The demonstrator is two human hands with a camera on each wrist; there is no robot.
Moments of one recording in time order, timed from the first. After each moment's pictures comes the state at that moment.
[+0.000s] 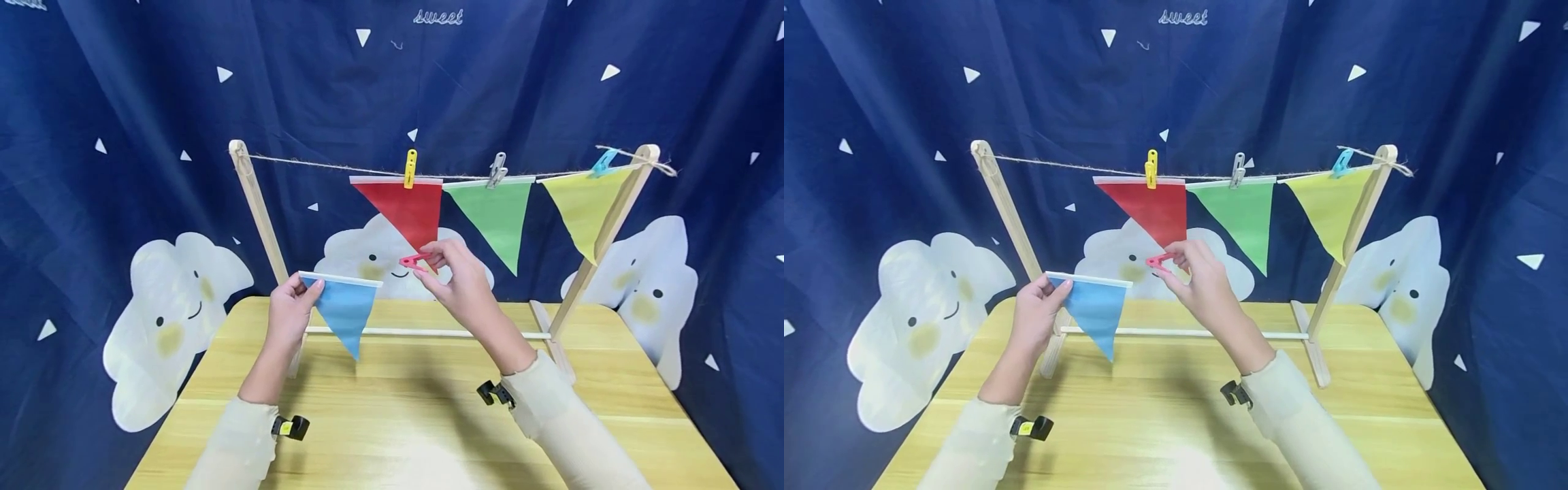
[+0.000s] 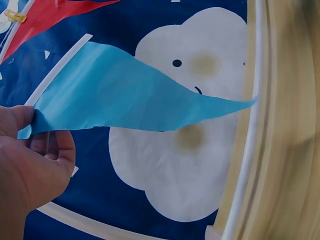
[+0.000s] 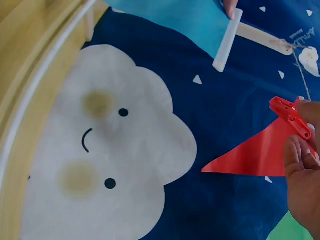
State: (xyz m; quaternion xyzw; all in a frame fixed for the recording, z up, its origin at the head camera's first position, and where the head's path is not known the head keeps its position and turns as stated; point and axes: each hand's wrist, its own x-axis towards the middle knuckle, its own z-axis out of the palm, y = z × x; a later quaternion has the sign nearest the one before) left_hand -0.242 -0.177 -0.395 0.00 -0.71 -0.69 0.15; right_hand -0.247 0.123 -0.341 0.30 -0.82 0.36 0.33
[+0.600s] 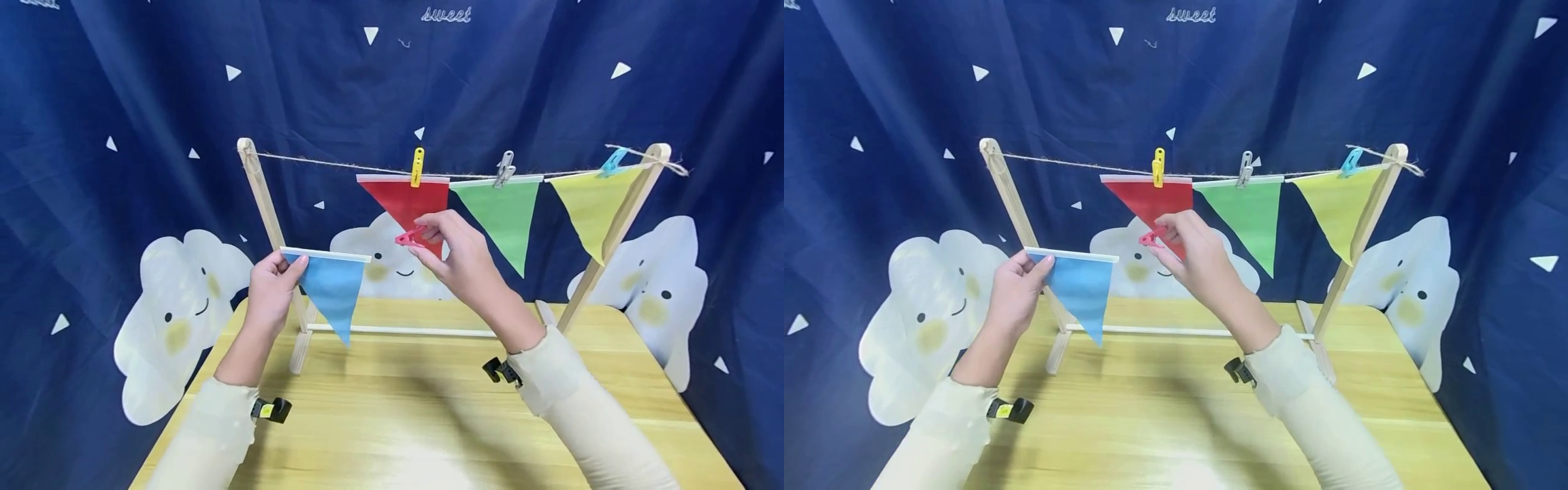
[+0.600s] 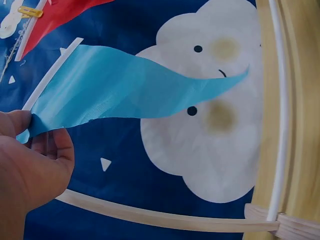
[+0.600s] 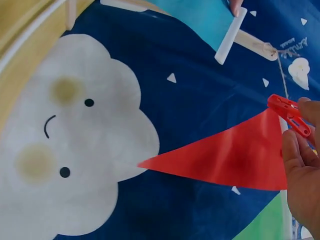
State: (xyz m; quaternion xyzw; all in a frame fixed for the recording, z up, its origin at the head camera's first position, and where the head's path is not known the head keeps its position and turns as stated) left_hand -0.246 -0.200 -0.350 0.00 -0.70 -0.69 0.17; right_hand -0.246 0.110 -0.291 0.34 -0.82 0.32 0.34
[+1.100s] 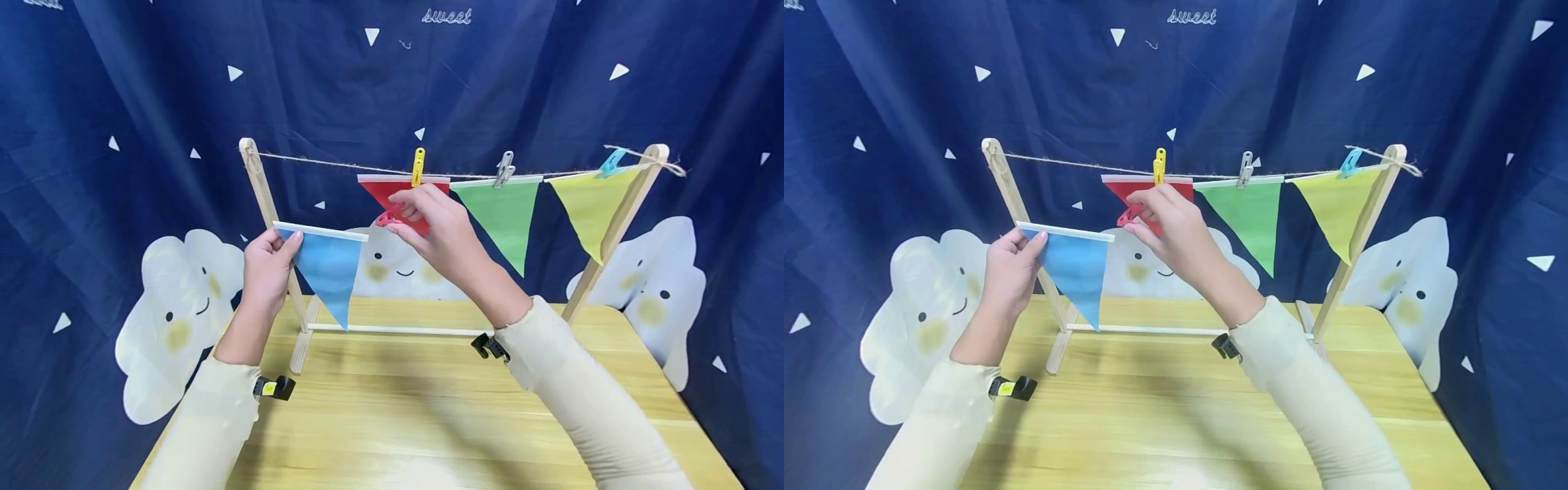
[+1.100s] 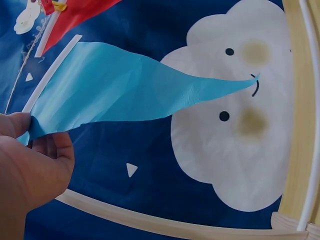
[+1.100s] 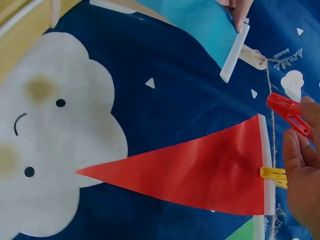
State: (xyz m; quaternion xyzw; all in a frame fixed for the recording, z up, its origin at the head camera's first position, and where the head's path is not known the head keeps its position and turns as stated) left_hand -0.257 -0.198 -0.319 -0.02 -0.63 -0.75 0.19; right_hand -0.254 0.087 -0.253 0.39 -0.80 0.31 0.35
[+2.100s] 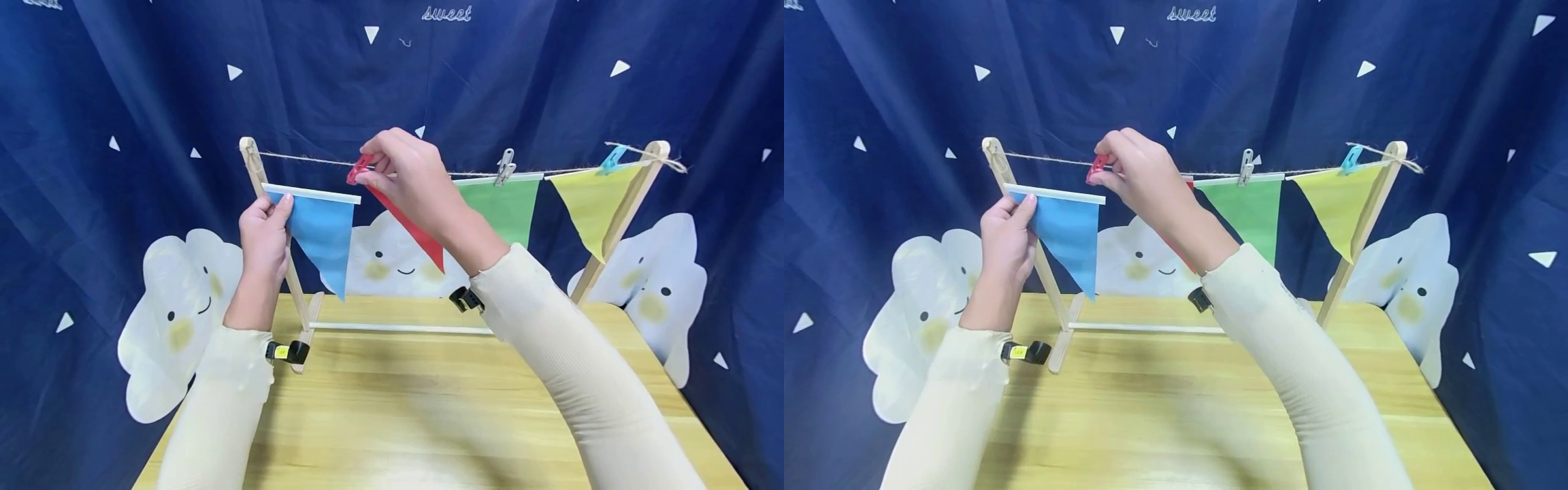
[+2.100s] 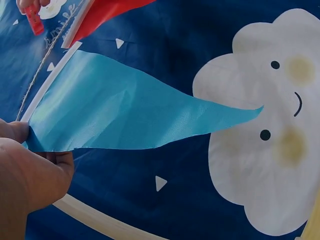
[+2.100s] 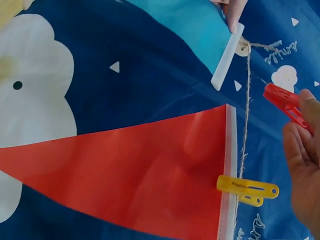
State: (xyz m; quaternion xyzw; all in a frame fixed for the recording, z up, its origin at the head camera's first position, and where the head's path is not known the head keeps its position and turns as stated) left_hand -0.281 -0.192 -0.279 -0.01 -0.53 -0.82 0.22; right_hand -0.273 0.053 -0.190 0.40 -0.80 0.28 0.34
